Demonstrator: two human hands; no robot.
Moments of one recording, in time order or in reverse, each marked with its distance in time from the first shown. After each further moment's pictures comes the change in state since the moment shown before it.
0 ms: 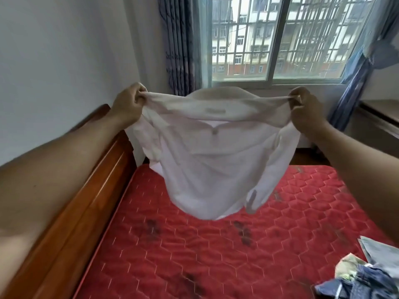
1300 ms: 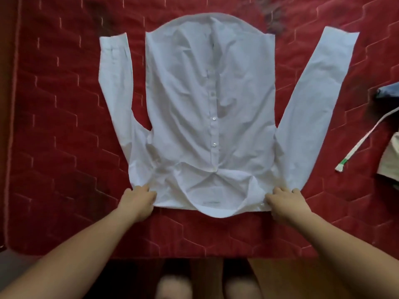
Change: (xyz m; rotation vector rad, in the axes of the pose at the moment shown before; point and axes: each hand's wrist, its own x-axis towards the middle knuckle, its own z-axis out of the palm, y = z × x) left_hand -0.827 -0.204 0.352 0.576 -1.603 -0.238; right_hand -0.782 0.419 0.210 -0.828 -1.641 -0.054
